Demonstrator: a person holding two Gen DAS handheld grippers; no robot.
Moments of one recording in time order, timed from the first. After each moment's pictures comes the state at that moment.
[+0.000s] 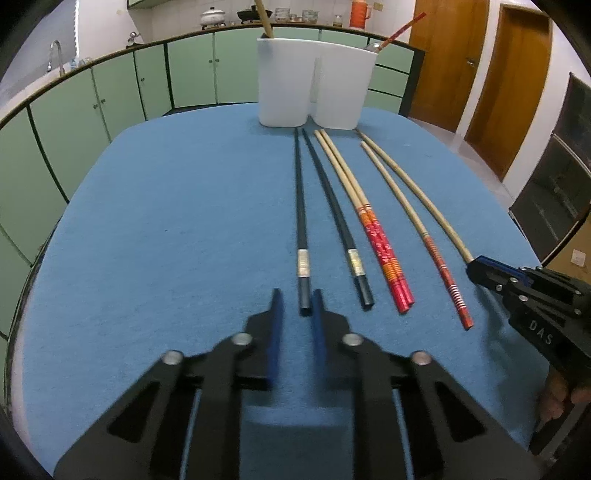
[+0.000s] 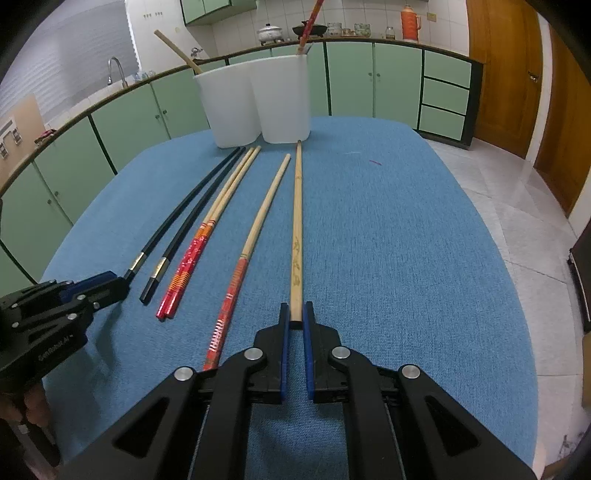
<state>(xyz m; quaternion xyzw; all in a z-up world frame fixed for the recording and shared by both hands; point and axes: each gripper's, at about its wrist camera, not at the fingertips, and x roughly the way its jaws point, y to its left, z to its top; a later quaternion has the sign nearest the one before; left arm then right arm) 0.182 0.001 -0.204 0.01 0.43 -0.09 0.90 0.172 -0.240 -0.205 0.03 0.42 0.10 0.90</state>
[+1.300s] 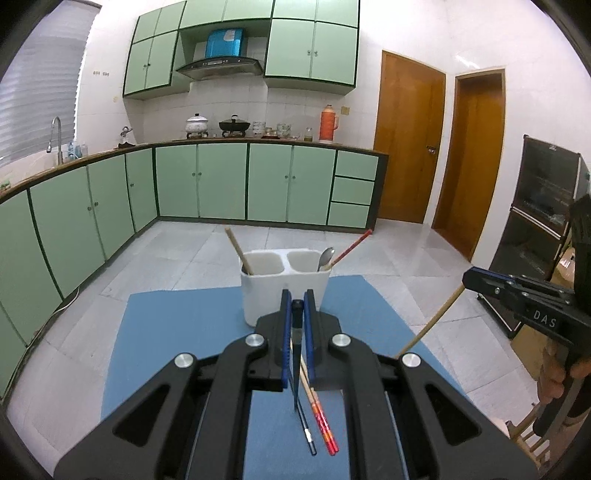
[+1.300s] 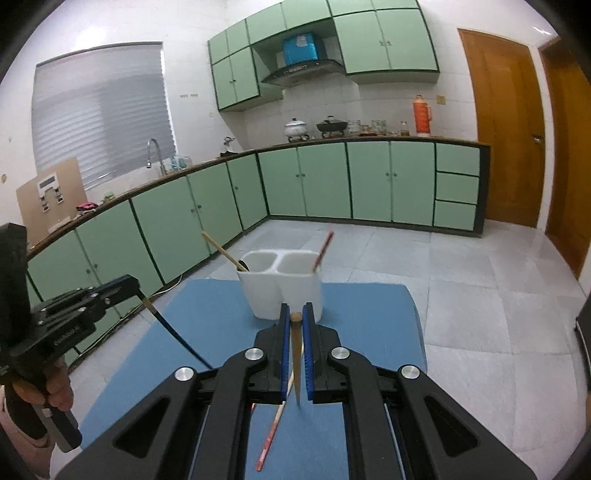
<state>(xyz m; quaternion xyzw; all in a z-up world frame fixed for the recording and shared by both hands) 0.186 0.000 -0.009 0.00 0.23 -0.14 0.96 0.178 -0.287 0.003 0.04 0.25 0.15 0.95</state>
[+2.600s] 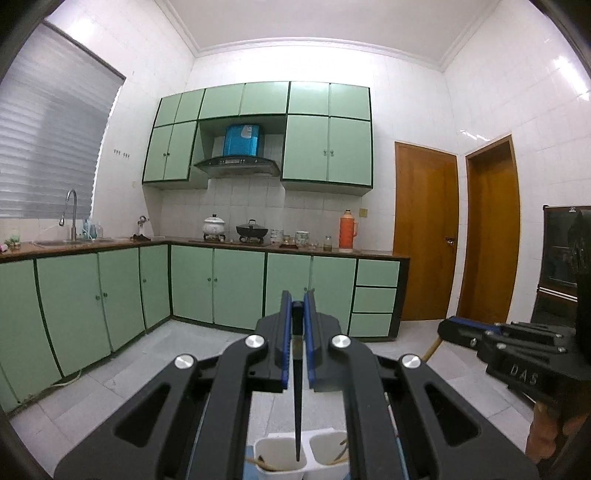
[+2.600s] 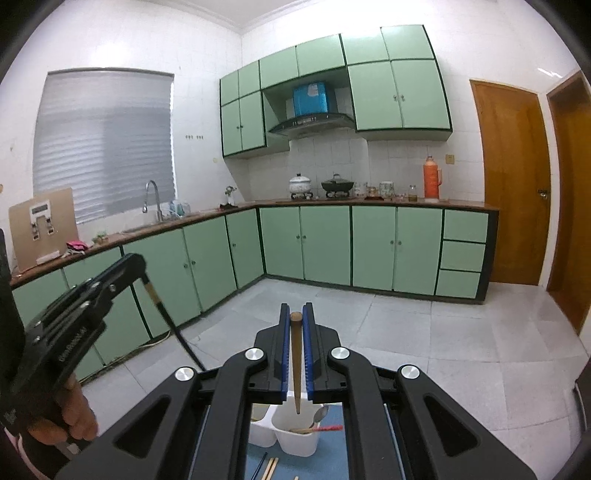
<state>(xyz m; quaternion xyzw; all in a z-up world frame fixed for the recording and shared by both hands) 0.311 -0.032 0.086 -0.03 0.03 -0.10 0.99 0.321 -0.246 0.092 0.03 0.16 0.14 0.98</state>
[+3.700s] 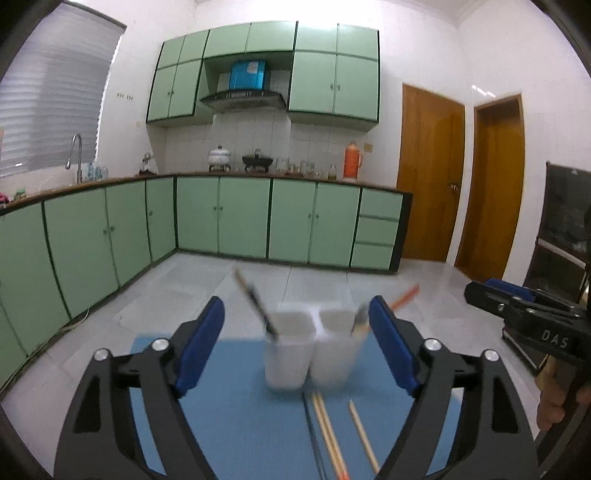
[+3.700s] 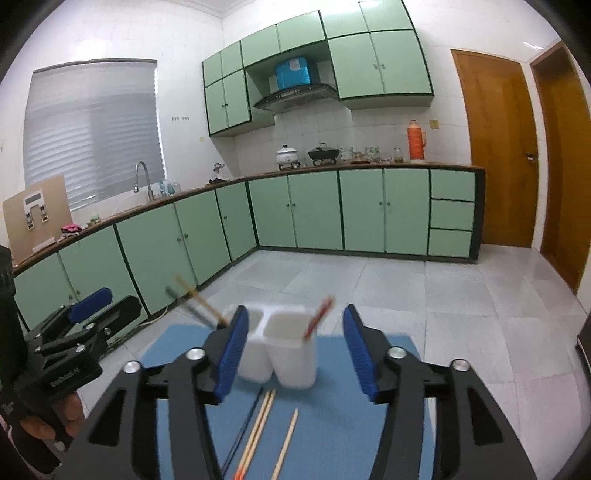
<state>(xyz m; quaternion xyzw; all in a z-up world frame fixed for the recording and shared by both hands) 0.237 0.011 -0.020 -0.02 0.17 -0.10 0.98 0.231 -0.269 -0.020 0.06 0.21 0.12 0.97</state>
